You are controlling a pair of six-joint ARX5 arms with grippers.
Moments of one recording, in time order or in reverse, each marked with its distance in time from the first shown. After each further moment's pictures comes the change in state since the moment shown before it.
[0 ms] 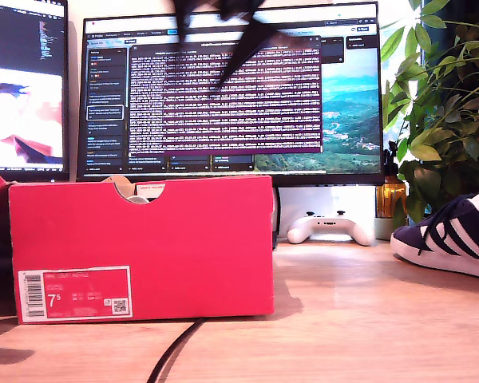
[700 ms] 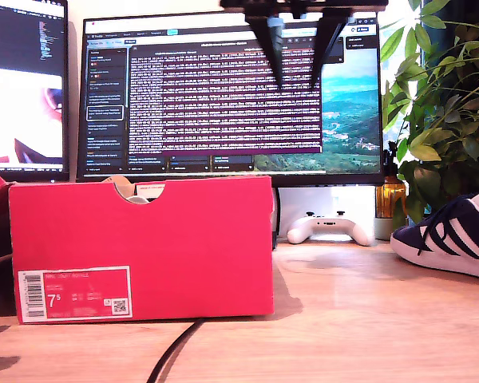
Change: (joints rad) left arm 0.000 0.000 0.000 -0.122 0.000 0.000; right arm -0.069 -0.014 0.003 -0.077 0.385 0.223
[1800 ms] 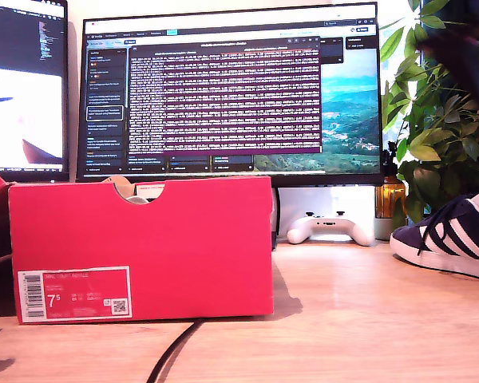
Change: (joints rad) left arm 0.000 0.000 0.000 -0.029 0.000 0.000; right arm -0.329 -0.465 -0.740 -0.007 0.026 0.212
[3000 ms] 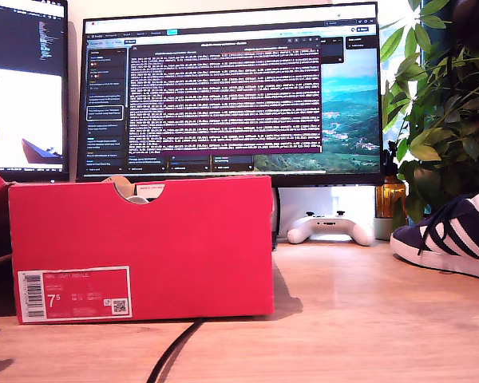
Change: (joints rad) left arm 0.000 0.000 0.000 -0.005 0.000 0.000; right arm -0.202 0.047 -0.221 0.265 -0.097 0.025
